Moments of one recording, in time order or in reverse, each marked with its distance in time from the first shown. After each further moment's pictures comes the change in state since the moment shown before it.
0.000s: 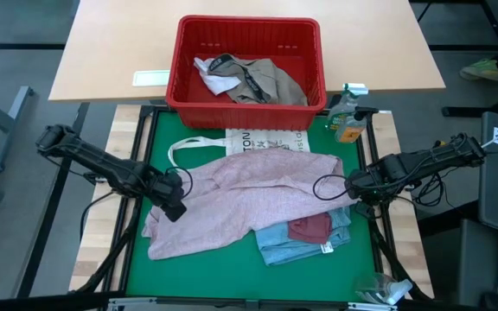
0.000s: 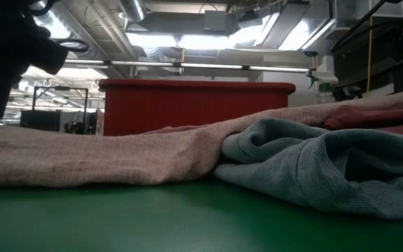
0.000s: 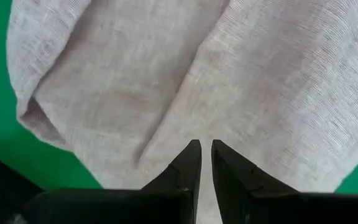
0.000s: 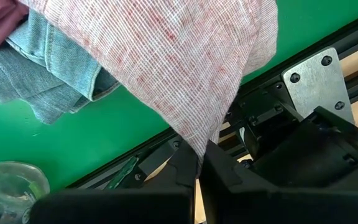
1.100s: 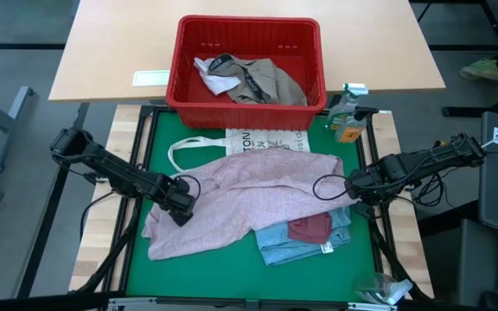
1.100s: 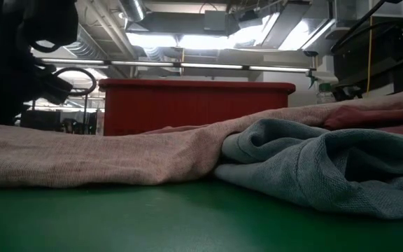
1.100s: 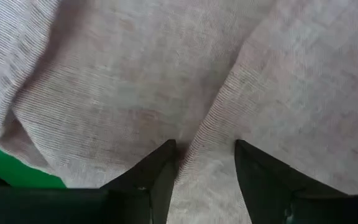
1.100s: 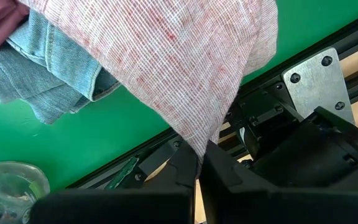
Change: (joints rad) left arm 0.000 0.268 -0.039 0.105 -0.009 0.021; right arm 0.000 0.000 0.000 0.002 0.000 0.000
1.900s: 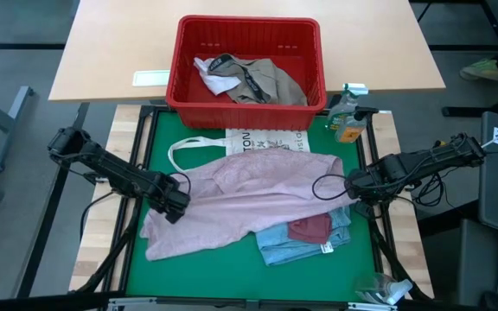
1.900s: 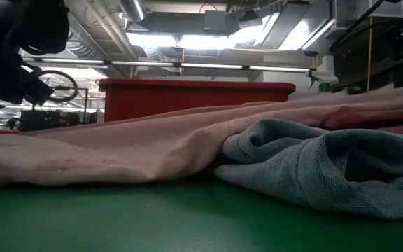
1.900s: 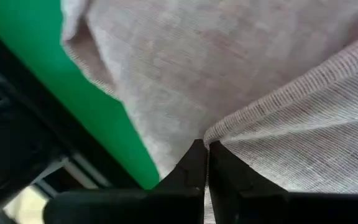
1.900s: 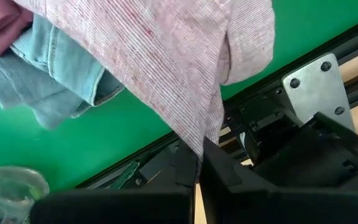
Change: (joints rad) left arm 0.000 -0.033 0.001 -0.209 0.115 -0.127; right arm 0.000 0.000 0.000 0.006 0.011 0.000
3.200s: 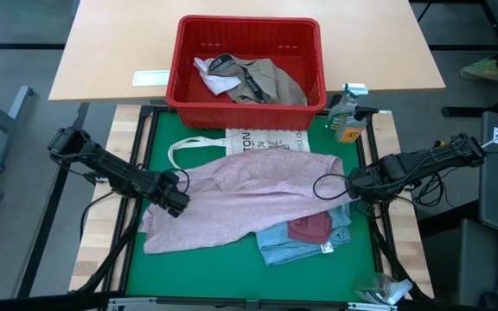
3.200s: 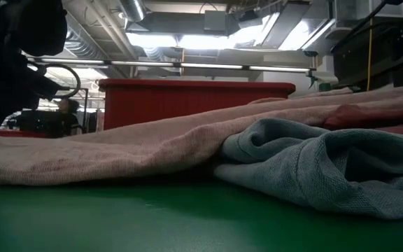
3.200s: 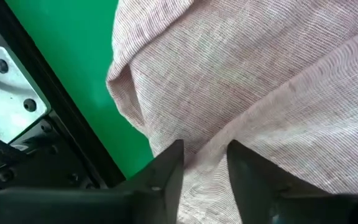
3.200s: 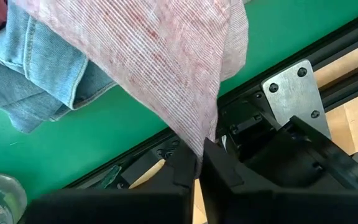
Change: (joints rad) left arm 0.000 0.001 -0.001 -0.024 -0.185 -0.064; right arm 0.000 0.003 0.000 -0.031 0.051 -0.026
